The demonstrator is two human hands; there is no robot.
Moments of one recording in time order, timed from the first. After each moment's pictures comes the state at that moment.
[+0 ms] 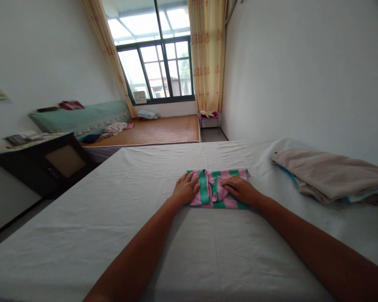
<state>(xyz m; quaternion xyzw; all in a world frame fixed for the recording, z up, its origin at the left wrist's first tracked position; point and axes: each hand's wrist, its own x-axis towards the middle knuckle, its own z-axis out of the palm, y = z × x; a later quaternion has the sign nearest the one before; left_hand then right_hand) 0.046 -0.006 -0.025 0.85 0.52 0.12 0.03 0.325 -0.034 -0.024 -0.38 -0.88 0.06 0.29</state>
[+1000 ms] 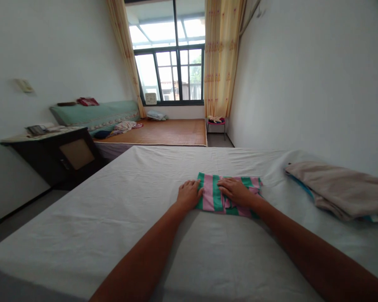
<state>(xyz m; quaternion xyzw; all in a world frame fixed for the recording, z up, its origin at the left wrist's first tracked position) 0.022 -0.029 -0.013 0.80 0.58 0.17 0.05 0.264 -0.008 -0.023 -0.40 -0.88 0.04 0.24</state>
